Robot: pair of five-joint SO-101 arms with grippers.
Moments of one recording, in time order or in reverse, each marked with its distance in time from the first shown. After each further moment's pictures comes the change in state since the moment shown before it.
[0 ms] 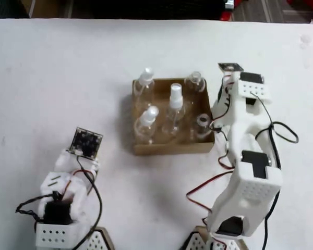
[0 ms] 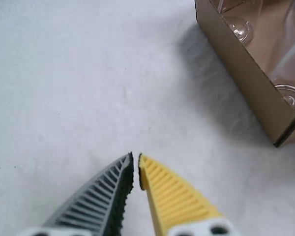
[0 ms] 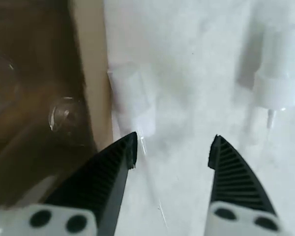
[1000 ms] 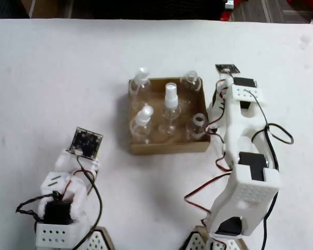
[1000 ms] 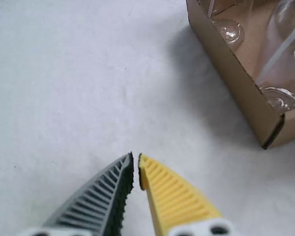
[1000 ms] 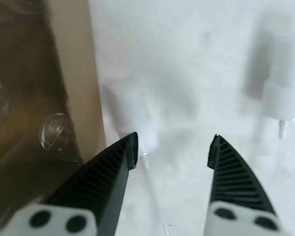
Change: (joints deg) left arm 0.0 0.0 0.0 0.0 0.0; right arm -2.9 -1.1 4.7 -6.1 -4.0
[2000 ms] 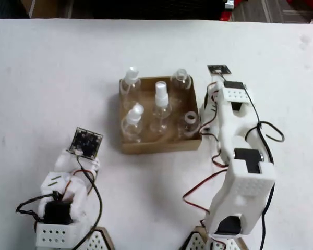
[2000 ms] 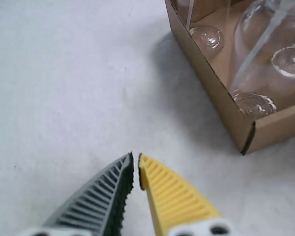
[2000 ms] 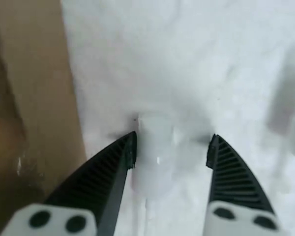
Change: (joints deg) left arm 0.0 0.0 0.0 0.0 0.0; right arm -2.0 3.7 1.9 -8.4 -1.4
